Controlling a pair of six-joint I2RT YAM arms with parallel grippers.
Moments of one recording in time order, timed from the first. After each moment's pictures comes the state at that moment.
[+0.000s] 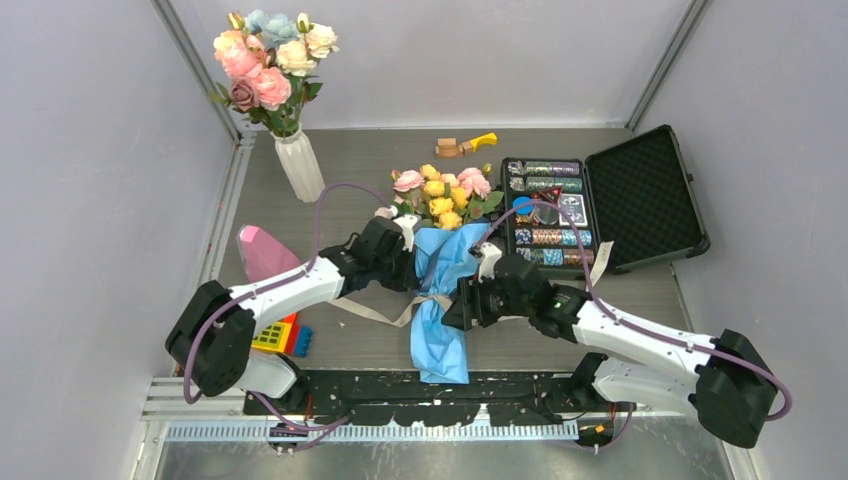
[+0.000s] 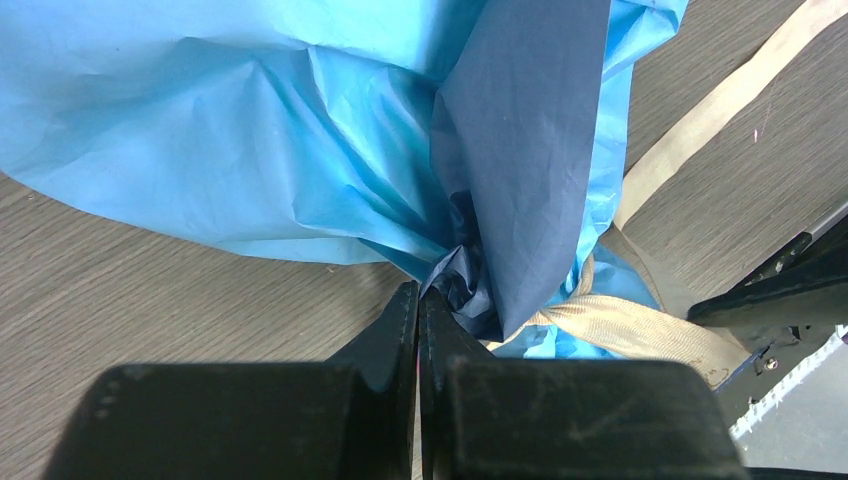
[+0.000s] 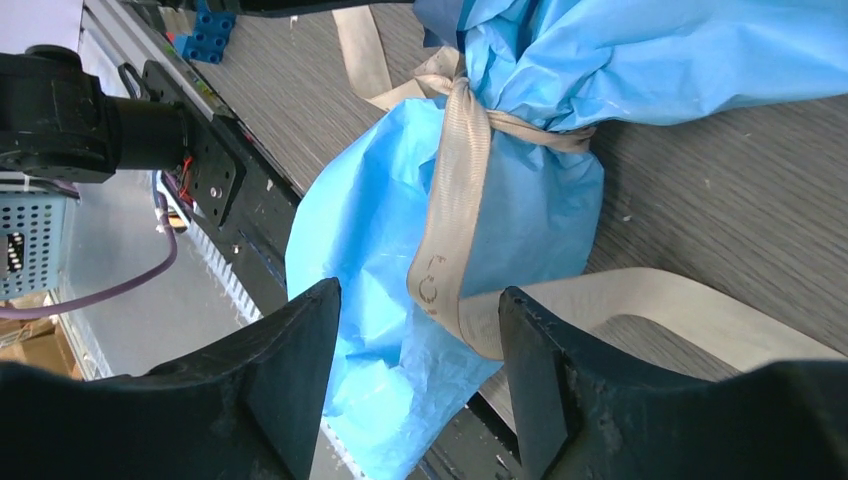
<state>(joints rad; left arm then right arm) -0.71 1.41 0.82 -0.24 0.15 -0.39 0.86 1.01 0.53 -0.14 -0.24 0.62</state>
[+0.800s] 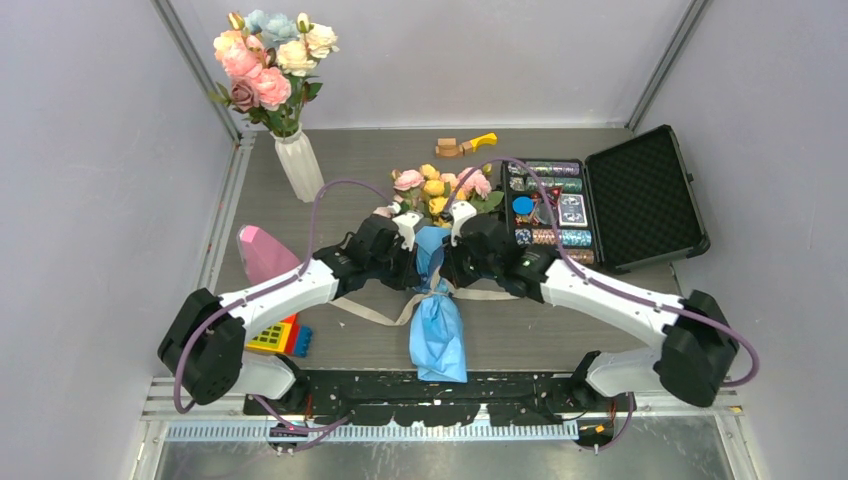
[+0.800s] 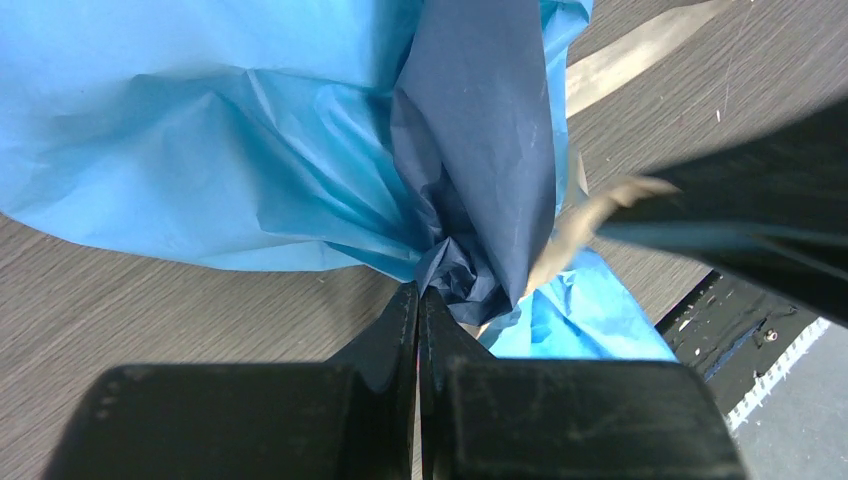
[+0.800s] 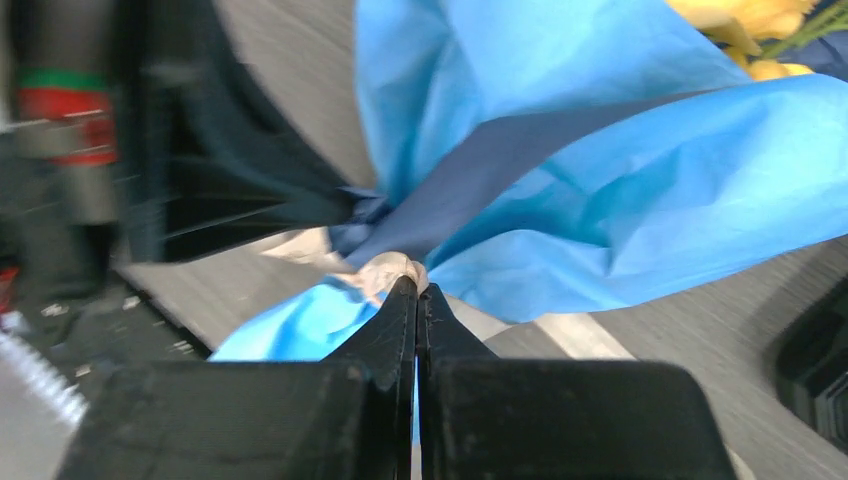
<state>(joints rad) -0.71 1.36 0.82 -0.23 0.19 -0.31 0.86 1.29 0.92 -0.30 -0.01 0.35</state>
